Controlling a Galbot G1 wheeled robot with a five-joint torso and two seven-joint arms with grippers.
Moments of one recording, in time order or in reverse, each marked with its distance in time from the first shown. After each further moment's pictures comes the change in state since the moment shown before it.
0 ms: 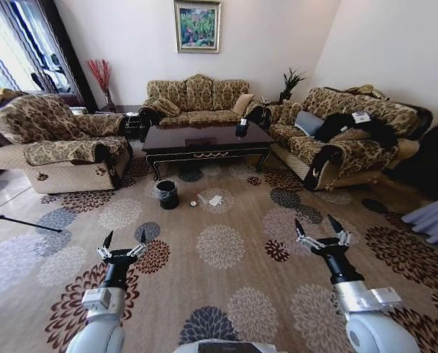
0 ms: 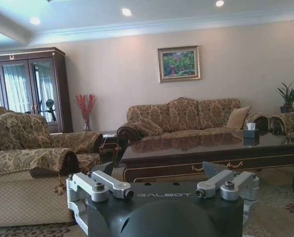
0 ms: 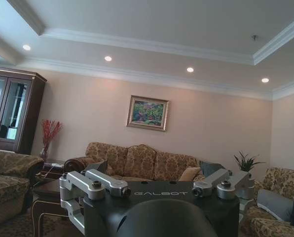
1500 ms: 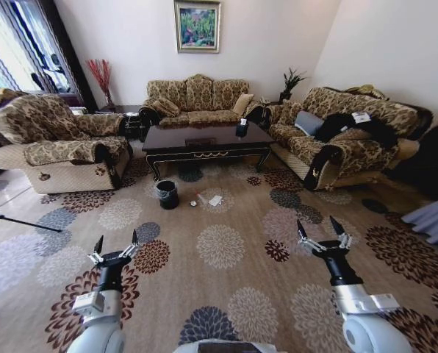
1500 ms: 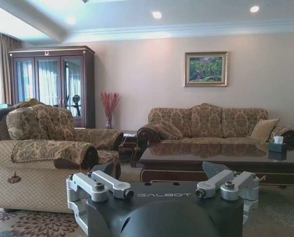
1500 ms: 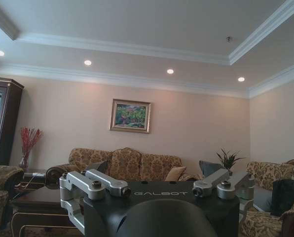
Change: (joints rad) left arm 0.015 0.006 0.008 0.000 -0.074 -0.038 -0.125; right arm 0.014 0.022 0.022 -0.050 0.059 0.035 0.026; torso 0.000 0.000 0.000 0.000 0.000
